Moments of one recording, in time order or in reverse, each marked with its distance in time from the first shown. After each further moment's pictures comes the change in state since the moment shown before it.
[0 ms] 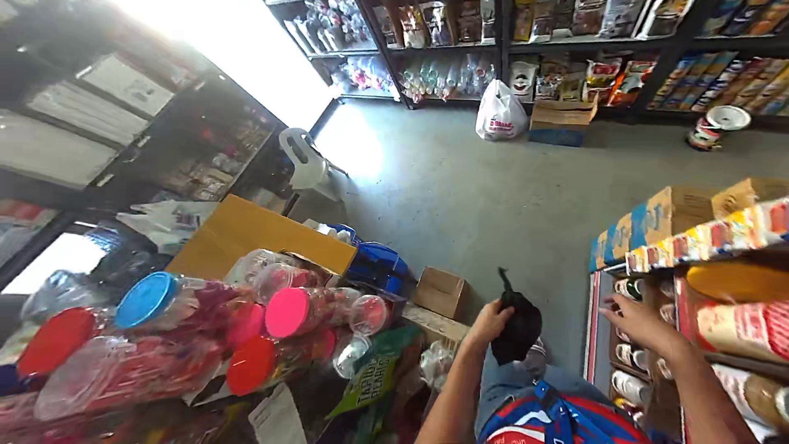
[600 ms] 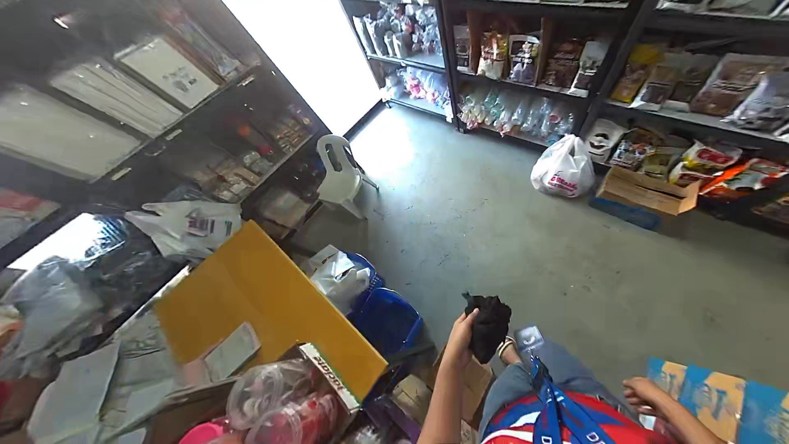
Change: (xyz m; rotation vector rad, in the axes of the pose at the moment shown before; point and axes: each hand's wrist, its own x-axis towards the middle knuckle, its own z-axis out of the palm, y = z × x) left_hand 0.187 0.099 -0.344 -0.878 0.460 -0.115; right_hand 0.373 -0.114 -0.019 0.354 -0.182 0.605
